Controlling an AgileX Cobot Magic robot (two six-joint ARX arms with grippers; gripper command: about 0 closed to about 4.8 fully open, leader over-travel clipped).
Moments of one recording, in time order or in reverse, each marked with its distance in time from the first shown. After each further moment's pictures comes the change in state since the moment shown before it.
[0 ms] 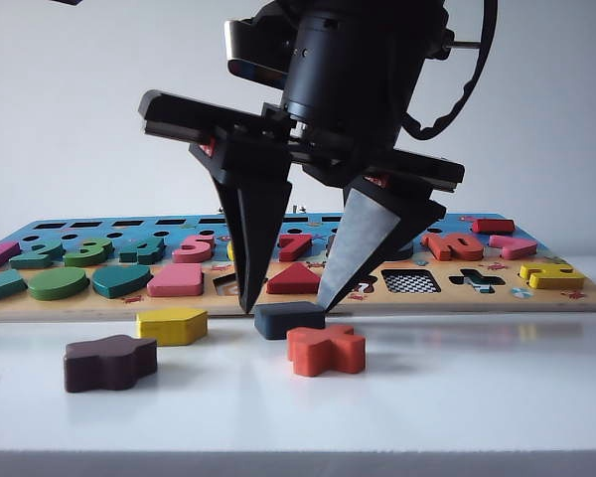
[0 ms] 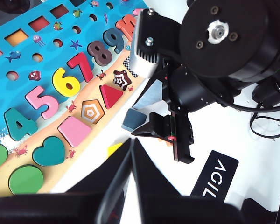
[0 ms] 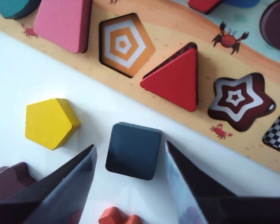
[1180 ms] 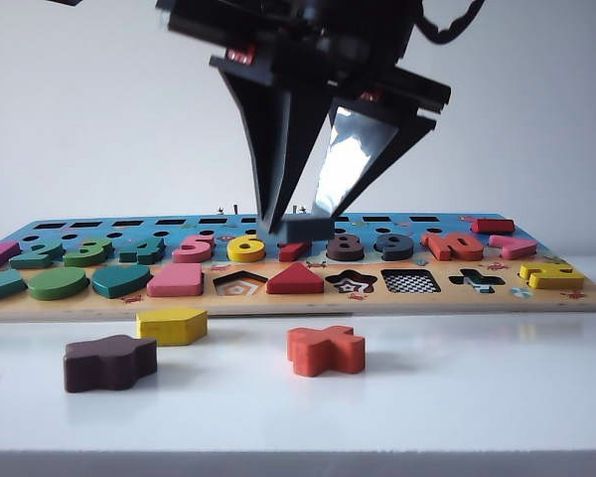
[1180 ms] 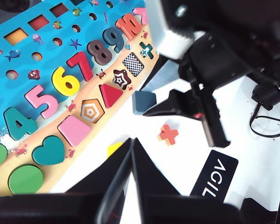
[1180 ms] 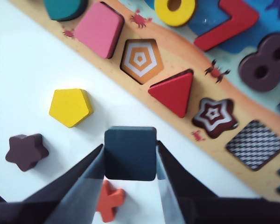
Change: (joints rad) left arm 0.000 0.000 0.000 -0.003 0.000 0.000; right arm -0.009 -0.055 0.120 -0.165 0.000 -0.222
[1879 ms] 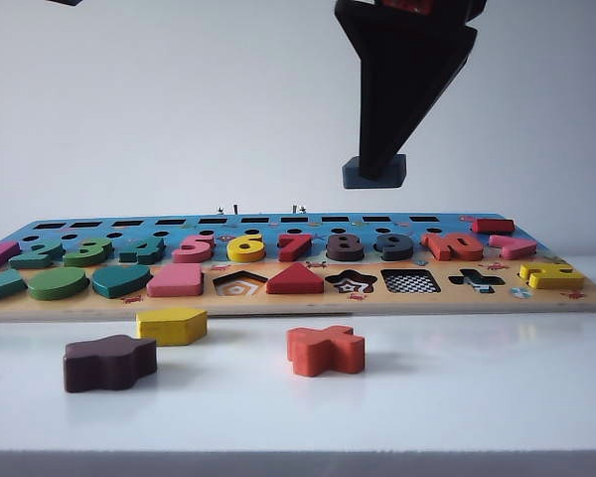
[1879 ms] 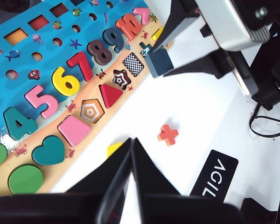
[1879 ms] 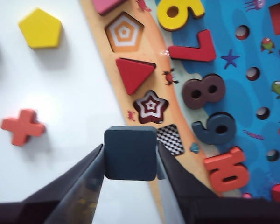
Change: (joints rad) left arm 0.000 0.000 0.000 0.000 0.000 0.000; right arm -0.109 -0.109 0.022 -0.127 0.007 -0.726
